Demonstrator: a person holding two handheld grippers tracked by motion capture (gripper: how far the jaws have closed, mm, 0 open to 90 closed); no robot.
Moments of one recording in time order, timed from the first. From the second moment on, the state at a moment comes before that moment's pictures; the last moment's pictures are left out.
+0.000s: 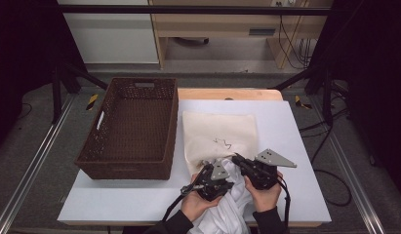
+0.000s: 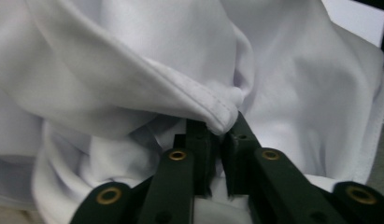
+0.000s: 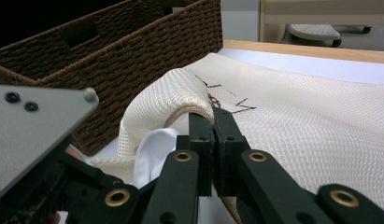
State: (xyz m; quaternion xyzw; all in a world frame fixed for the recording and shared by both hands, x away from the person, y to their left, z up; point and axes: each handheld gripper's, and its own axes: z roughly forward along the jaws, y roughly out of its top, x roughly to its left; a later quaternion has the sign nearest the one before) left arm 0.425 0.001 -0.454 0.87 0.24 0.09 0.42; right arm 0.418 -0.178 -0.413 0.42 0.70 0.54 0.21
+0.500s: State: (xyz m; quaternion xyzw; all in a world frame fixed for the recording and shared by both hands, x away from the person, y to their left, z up) left arm 0.445 0.007 -0.454 0.86 0.25 0.13 0.42; right arm 0.417 -0.181 -0.412 0.42 0.69 0.54 0.21
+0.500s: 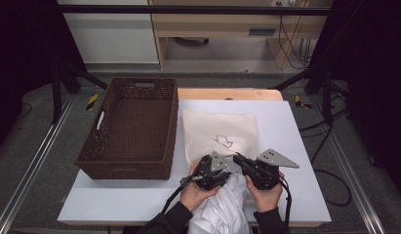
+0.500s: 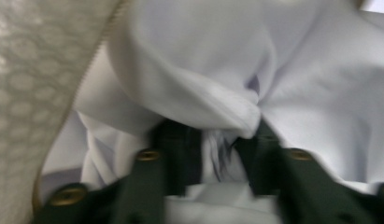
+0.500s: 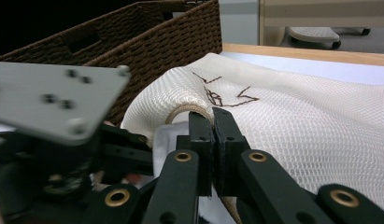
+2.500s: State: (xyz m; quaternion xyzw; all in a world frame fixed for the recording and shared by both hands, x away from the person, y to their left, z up) left arm 0.437 0.073 -0.448 0.87 0.29 0.14 0.37; right arm 0.417 -0.182 -0.413 0.43 0.70 0.54 0.21
